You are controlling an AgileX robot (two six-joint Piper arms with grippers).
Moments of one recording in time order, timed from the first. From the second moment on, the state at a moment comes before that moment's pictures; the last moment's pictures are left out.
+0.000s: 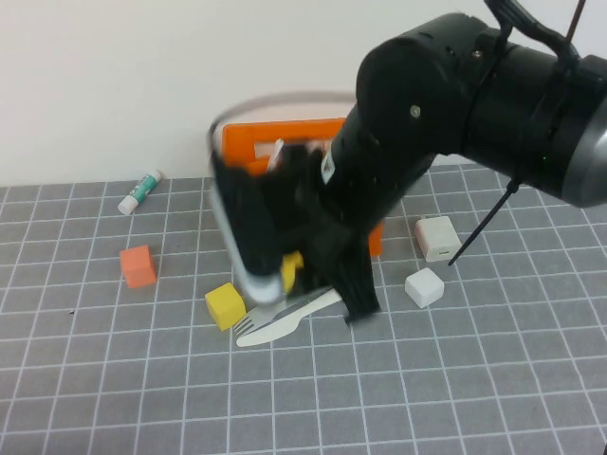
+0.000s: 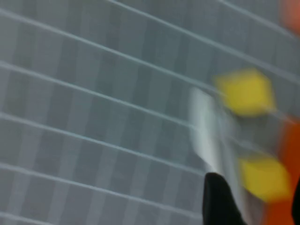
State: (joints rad) right arm 0.79 1.89 -1.77 0.14 1.11 -1.21; left arm 0.04 -0.01 0.02 -0.06 0.37 -0.04
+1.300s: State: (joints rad) right arm 0.72 2.23 -1.79 0.01 0.97 -1.36; left arm 0.04 -0.01 0.02 -0.06 0.37 -0.04
